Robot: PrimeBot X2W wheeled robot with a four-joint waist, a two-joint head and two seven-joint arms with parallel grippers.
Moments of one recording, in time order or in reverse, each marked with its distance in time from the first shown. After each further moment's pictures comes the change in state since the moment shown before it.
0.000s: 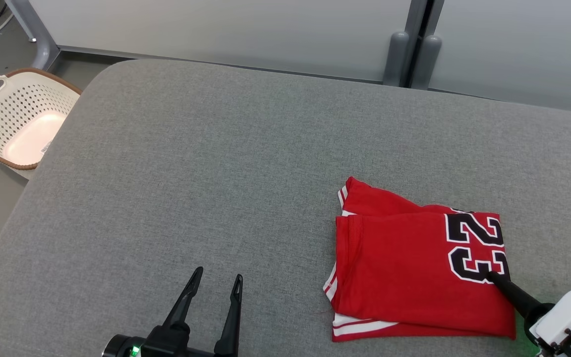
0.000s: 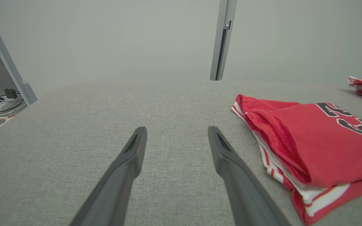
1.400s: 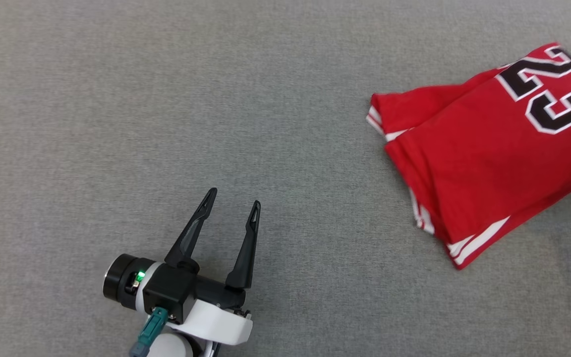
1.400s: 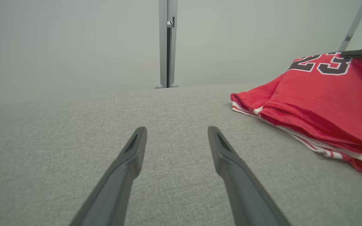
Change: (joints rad) left arm -0.207 0.000 -0.028 -0.069 0.024 -0.031 0.000; right arm -0.404 -0.270 0.065 -0.108 -0.120 0.000 -0.209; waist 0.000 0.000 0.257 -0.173
